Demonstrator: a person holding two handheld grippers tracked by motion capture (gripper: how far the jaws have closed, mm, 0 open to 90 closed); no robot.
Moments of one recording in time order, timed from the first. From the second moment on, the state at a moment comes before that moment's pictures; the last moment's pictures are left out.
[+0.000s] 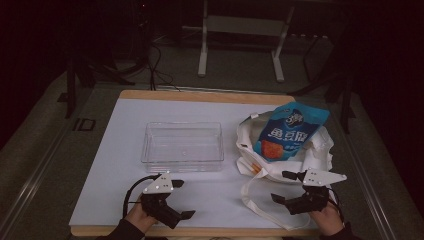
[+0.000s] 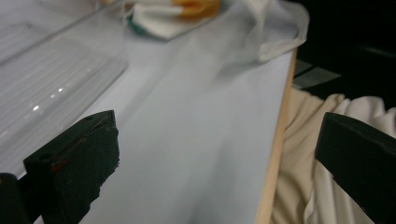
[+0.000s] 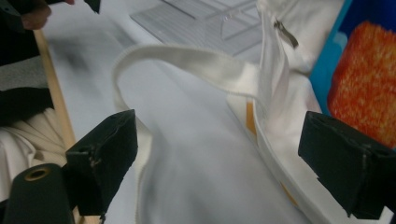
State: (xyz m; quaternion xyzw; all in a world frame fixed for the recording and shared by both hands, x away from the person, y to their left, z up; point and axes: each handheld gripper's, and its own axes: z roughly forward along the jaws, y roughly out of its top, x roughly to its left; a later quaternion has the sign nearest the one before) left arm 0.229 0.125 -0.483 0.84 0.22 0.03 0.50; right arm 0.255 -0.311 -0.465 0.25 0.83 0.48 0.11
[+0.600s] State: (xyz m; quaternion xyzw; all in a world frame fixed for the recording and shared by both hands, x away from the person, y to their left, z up) left arm 0.256 0.079 -0.431 0.84 0.14 0.01 0.52; right arm 0.257 -0.317 -0.428 0.21 0.83 0.51 0.13
